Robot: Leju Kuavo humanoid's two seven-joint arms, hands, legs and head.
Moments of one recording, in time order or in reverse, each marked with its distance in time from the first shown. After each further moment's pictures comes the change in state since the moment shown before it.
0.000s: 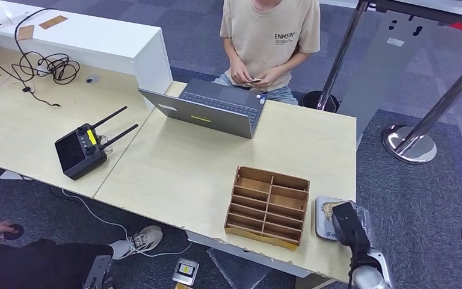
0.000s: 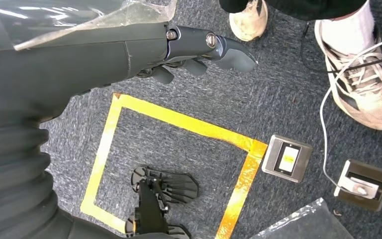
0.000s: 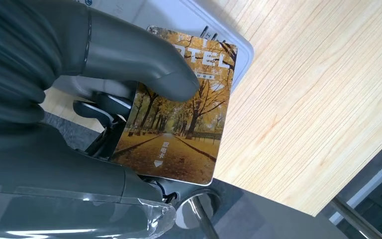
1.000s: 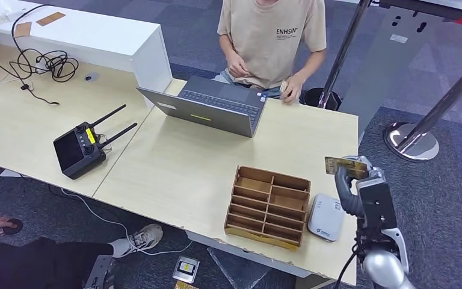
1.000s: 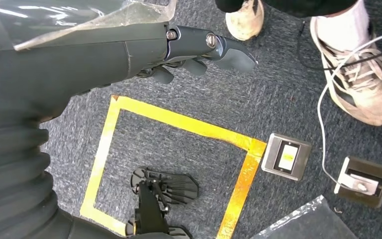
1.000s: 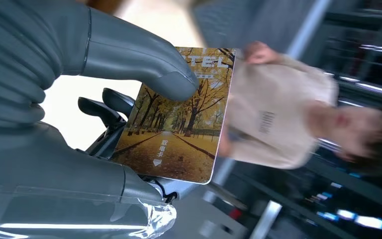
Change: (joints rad) left arm -0.001 -0.001 -0.027 0.000 0.005 -0.001 -0.023; right arm 0.032 -0.011 -0.095 -0.641 0.045 0.022 0.042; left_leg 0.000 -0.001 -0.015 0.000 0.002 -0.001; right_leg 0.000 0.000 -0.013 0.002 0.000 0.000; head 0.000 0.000
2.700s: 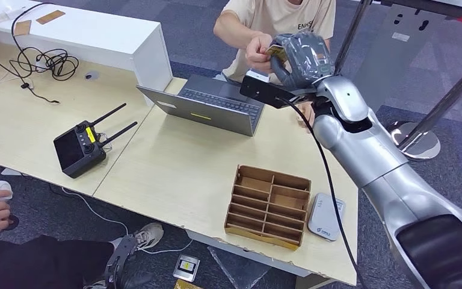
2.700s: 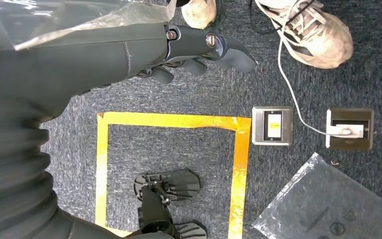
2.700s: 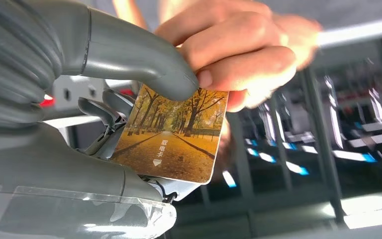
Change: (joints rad) left arm -0.104 -0.006 -0.163 -0.011 -0.096 -0.062 0.081; right arm -0.957 0.222 0.439 0.762 0.602 0.235 0.120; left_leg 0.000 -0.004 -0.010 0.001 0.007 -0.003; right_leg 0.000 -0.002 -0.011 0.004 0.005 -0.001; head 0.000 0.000
